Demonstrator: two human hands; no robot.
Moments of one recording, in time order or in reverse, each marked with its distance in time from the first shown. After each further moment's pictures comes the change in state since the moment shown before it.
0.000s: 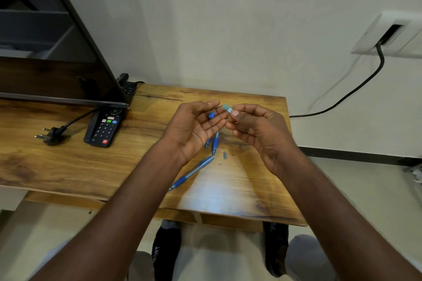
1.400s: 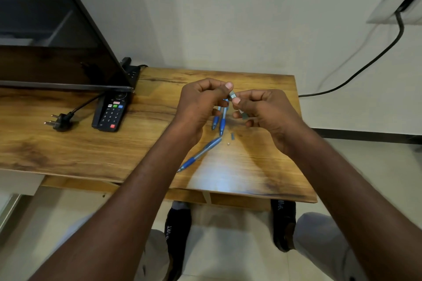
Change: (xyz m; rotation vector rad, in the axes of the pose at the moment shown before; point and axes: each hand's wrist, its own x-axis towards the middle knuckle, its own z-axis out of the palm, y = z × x) left_hand 0.009 -0.010 -0.006 0.632 0.060 0.343; right_hand -0.002 0.003 0.000 -0.341 -0.063 -0.045
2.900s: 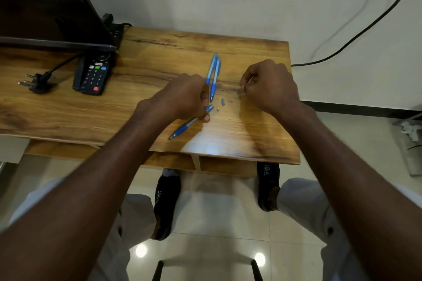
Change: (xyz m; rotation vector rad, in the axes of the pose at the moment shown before) left_hand -0.020 -0.019 -0.017 1.246 -0.372 0.041; right_hand 0.008 0.028 -0.018 -0.961 0.159 -0.197
